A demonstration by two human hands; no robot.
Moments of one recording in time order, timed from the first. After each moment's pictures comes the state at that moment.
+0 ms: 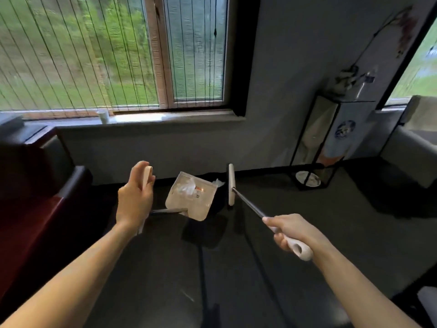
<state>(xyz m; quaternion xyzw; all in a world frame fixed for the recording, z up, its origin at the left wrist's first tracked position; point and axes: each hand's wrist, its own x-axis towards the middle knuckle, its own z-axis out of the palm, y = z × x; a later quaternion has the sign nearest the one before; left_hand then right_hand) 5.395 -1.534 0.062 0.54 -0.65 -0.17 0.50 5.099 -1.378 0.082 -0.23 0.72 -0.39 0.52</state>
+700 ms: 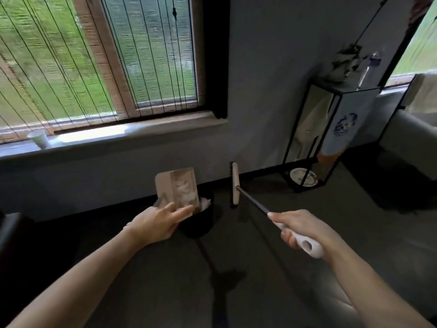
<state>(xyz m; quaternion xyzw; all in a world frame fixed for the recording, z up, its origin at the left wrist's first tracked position) 5.217 -1.799 0.028 0.22 -0.97 0.08 0.04 4.922 -1.622 0.069 -0.17 0.74 -0.39 0.53</state>
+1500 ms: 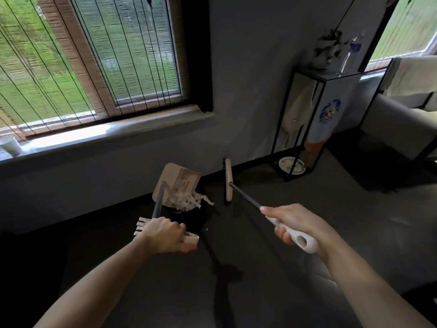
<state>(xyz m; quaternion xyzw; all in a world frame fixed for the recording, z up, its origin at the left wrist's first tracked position) 5.181 -1.809 -0.013 0.25 -0.95 0.07 -0.17 4.932 -1.622 0.073 -0.15 0.74 -0.39 0.53</state>
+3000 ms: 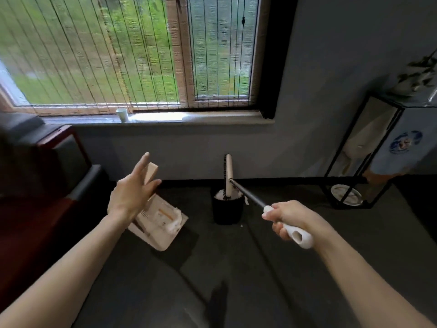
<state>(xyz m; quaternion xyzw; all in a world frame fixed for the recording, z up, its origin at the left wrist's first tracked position) 5.343 -1.679 0.061 0.65 -0.68 -0.06 0.32 5.010 -1.572 0.087 -0.28 0.69 -0.32 0.59</state>
